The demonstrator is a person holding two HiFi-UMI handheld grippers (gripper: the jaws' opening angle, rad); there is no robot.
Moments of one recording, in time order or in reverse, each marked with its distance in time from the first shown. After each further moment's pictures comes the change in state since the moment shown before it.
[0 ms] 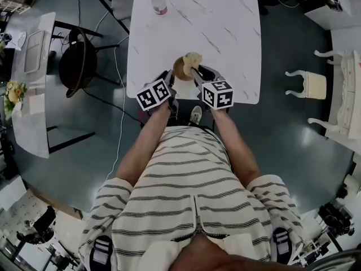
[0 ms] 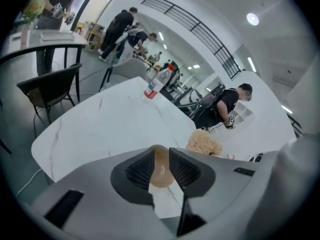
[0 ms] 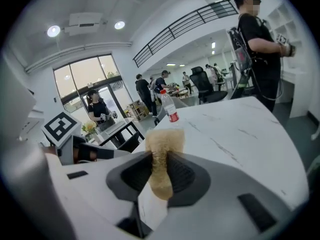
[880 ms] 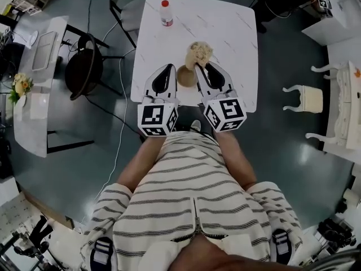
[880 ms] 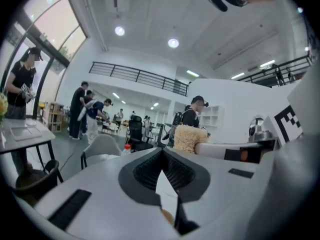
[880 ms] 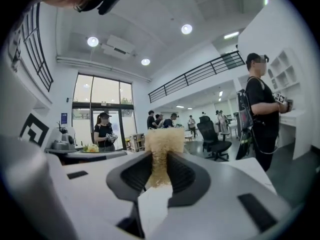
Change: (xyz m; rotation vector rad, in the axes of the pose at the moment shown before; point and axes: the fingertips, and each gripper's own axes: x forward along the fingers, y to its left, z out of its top) left arm -0.158 -0.156 0.097 0.619 -0.561 -0.121; right arm -0.123 0.095 0.144 -0.217 -0.472 -0.015
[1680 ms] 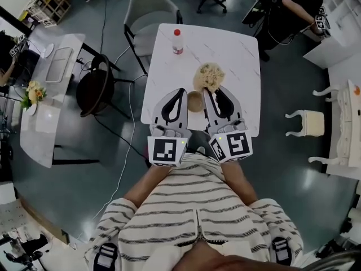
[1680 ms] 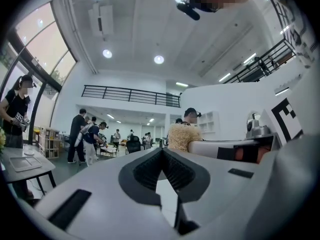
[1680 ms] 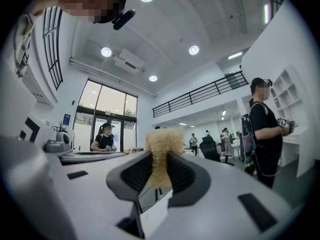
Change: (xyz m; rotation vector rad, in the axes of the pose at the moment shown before) left arm -0.045 -0.034 0.086 0.174 -0.193 -0.011; right arm -0.033 0.042 0.086 -0.099 -0.201 0.004
